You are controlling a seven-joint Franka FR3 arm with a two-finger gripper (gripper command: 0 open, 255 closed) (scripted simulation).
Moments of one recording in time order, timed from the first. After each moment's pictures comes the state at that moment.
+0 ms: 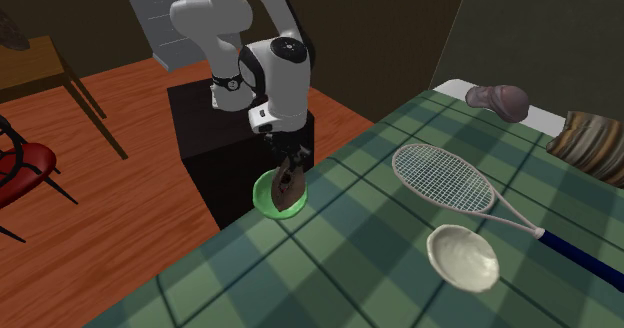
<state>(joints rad) -0.23 0.23 0.31 -2.34 -0.20 2.47 1.17</state>
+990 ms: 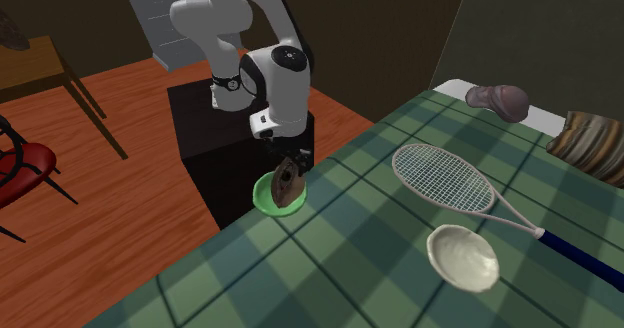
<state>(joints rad) -0.23 0.27 0.30 -2.35 -0.23 2.51 1.19</state>
